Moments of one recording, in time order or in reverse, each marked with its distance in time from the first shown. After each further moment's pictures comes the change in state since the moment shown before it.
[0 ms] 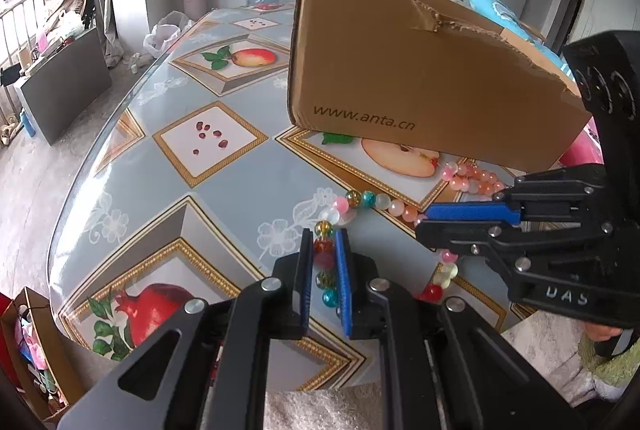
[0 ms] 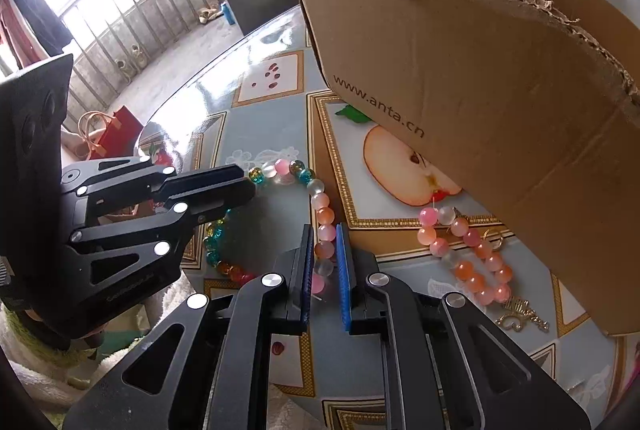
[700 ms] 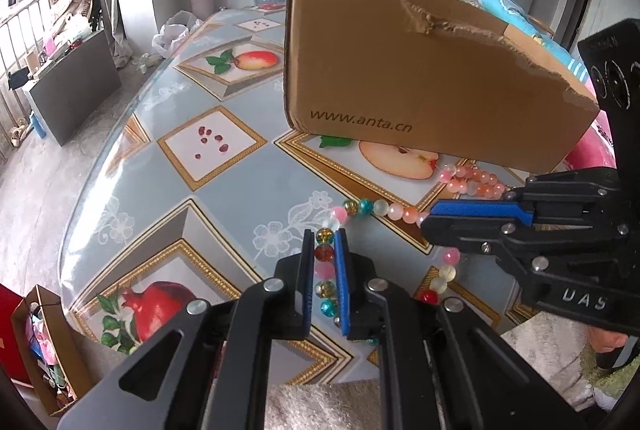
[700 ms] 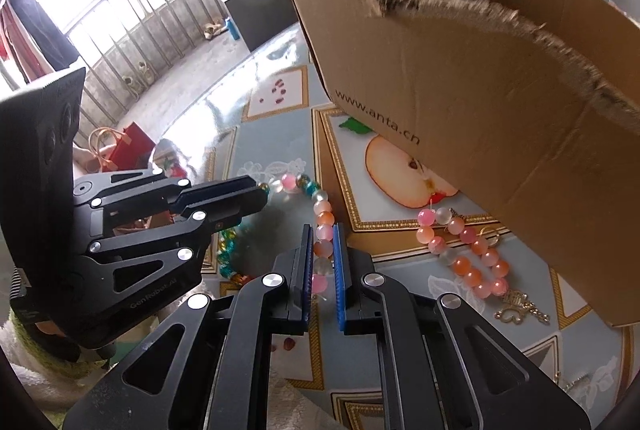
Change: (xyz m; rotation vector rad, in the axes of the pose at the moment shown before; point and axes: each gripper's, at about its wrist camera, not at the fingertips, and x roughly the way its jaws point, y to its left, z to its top) left arm -0.010 -0.010 0.004 0.004 0.010 0.045; right arm -0.016 -0.003 -0.001 0.036 -0.061 0.046
